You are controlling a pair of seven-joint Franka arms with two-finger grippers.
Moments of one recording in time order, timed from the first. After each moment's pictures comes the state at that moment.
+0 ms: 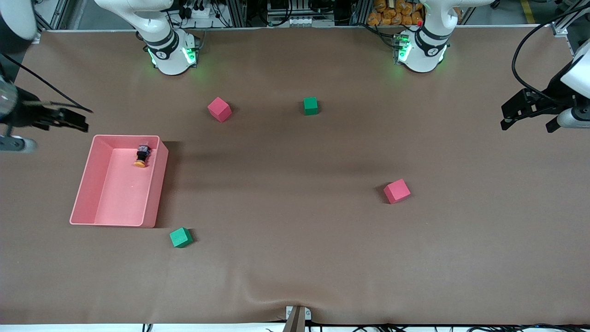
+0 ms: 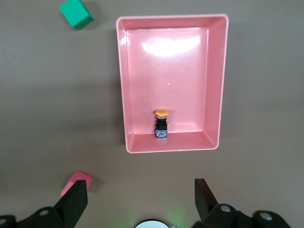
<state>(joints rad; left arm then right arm) -0.02 -0.01 -0.06 -1.54 0.01 1.64 -0.02 -0.01 0.07 -0.01 -1.63 -0.02 1.51 0.03</state>
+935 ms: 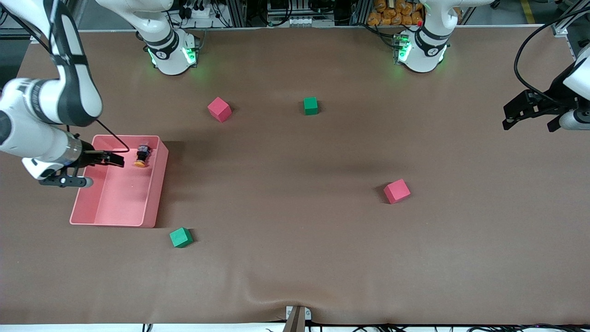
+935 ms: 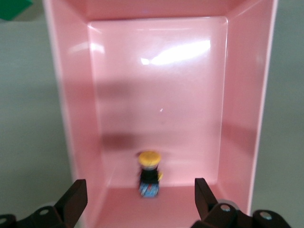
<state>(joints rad) -0.02 -0.01 -0.06 -1.54 0.01 1.61 -0.02 -0.11 0.18 -0.02 -2.11 -0.02 2.19 -0.07</state>
